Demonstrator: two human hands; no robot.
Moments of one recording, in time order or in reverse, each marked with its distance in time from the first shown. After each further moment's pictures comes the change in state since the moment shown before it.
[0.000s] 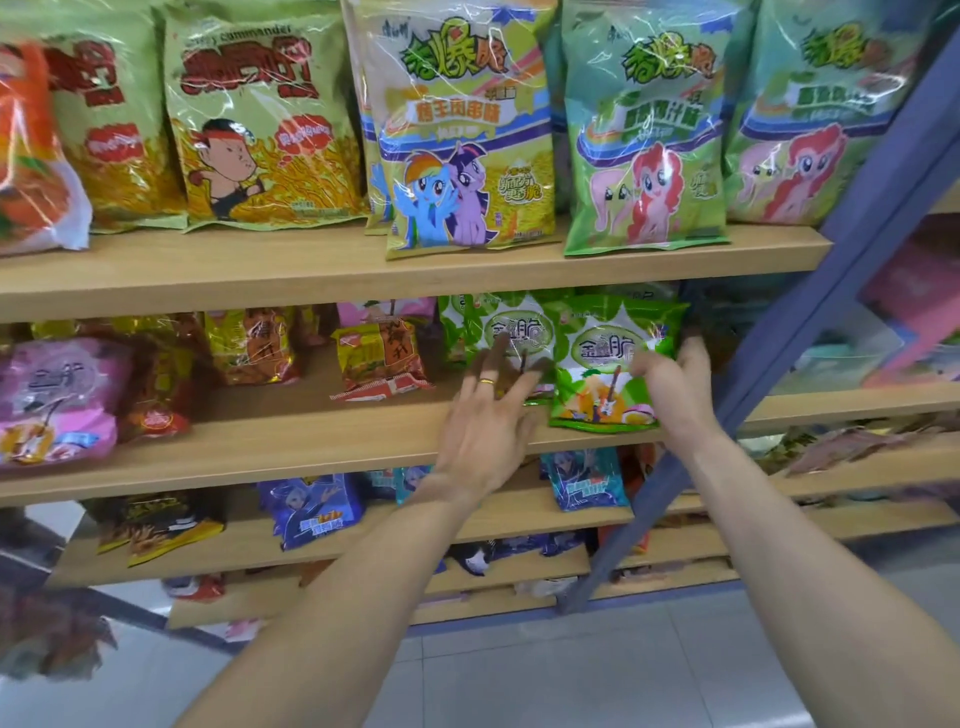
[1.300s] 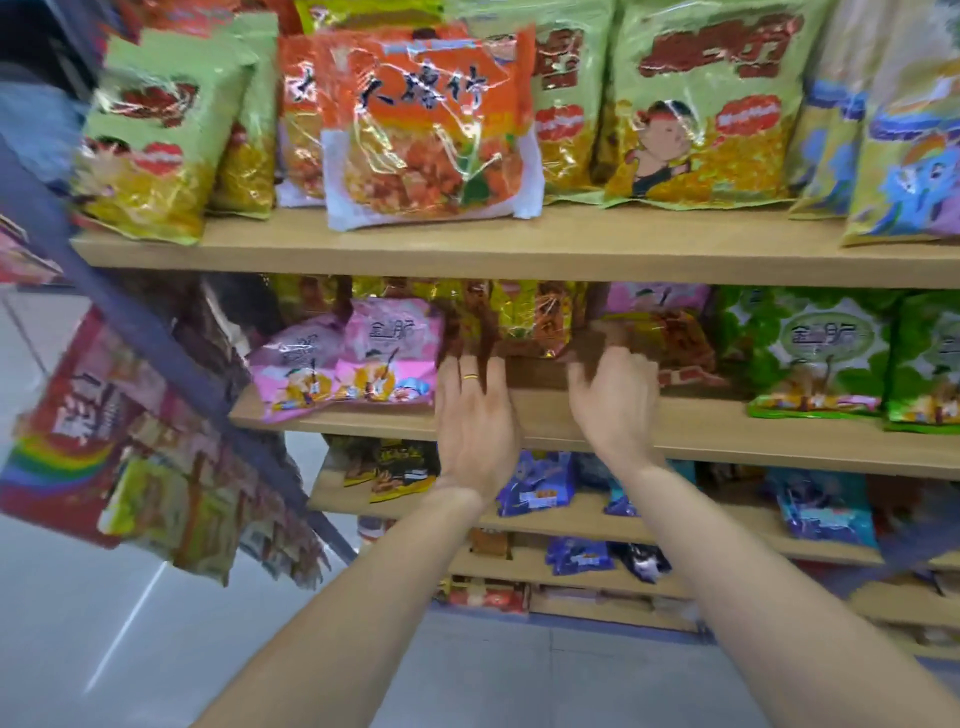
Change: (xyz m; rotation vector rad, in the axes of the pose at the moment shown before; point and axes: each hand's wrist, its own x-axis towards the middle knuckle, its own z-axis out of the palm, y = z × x) left_hand -0.136 -0.241 -0.134 0.295 0.287 -0.363; right_hand -0.196 -0.032 0.327 -0.815 -0.055 -0.523
